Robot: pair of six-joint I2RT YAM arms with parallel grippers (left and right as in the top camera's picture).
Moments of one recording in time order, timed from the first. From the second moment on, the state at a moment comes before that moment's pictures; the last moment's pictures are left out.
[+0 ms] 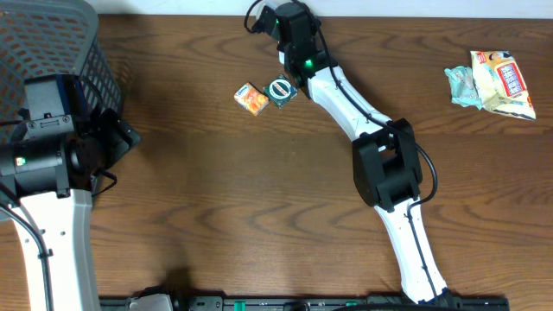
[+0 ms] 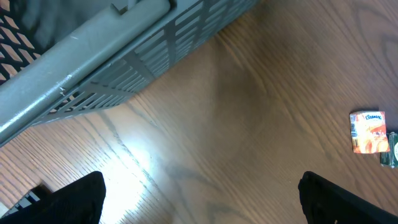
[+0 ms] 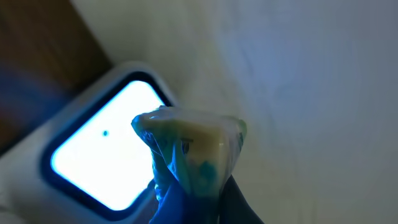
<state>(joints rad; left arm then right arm) 0.19 1.26 1.47 -1.31 -0.17 -0.57 0.47 2.53 2.17 -0.09 0.49 -0.94</state>
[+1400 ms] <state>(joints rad) 0.19 1.26 1.47 -1.31 -0.17 -0.57 -0.25 2.30 2.13 -0.90 0.40 -0.09</state>
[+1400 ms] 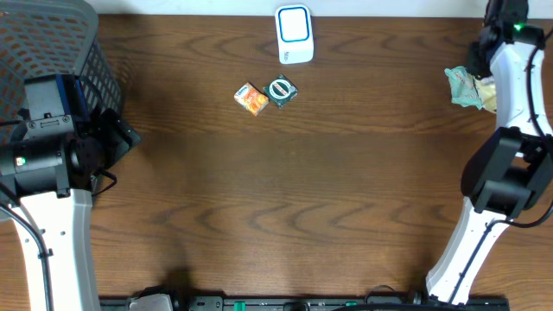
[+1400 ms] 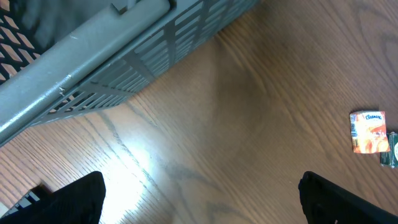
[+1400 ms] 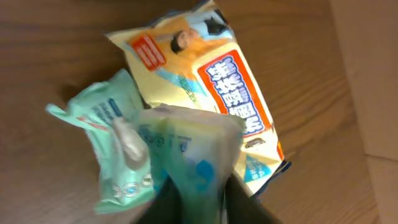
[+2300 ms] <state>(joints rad) 0.19 1.26 1.47 -1.31 -0.17 -0.57 -0.09 2.06 2.10 -0.87 -0.35 -0.06</state>
